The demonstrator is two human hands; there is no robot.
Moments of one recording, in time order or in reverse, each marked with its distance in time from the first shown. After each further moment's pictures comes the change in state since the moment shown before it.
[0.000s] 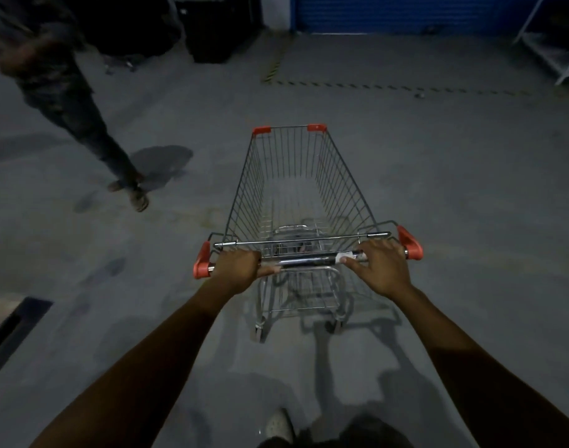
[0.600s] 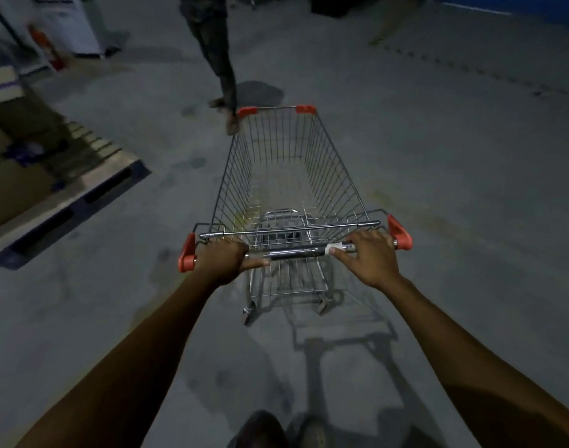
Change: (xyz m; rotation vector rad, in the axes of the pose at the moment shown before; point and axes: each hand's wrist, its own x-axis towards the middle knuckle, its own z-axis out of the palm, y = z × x) left_hand -0.411 0.165 0.067 -0.129 0.053 -0.416; right_hand -0.304 -0.054 -0.073 0.064 -0.304 -0.361
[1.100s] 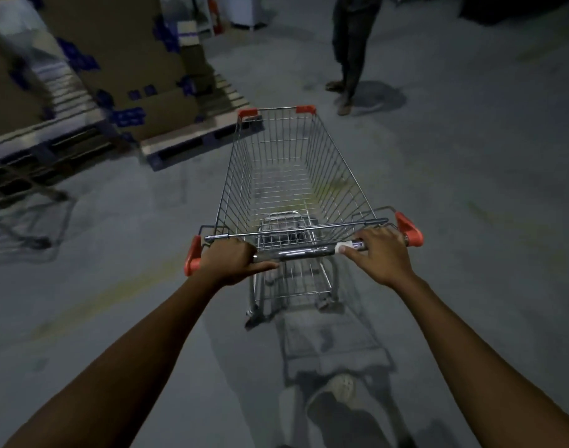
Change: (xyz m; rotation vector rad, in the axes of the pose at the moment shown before) left_hand -0.396 -0.005 0.007 -0.041 -0.017 -0.292; right_hand -0.204 -0.188 0.034 0.052 -0.126 -0.396
